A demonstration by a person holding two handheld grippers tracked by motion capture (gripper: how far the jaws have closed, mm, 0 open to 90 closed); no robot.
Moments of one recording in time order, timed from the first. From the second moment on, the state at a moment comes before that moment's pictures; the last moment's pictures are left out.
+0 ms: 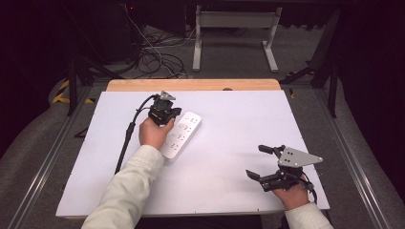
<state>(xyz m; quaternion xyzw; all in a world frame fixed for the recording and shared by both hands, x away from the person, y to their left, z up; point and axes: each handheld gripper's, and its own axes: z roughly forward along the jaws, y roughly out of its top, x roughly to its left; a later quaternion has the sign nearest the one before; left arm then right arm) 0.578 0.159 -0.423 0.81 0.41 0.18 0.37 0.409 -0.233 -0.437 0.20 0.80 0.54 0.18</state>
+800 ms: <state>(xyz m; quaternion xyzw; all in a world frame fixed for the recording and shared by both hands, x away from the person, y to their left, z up) 0.595 0.138 -0.450 0.82 0.40 0.17 0.36 0.409 -0.234 -0.437 0.19 0.79 0.55 0.18</state>
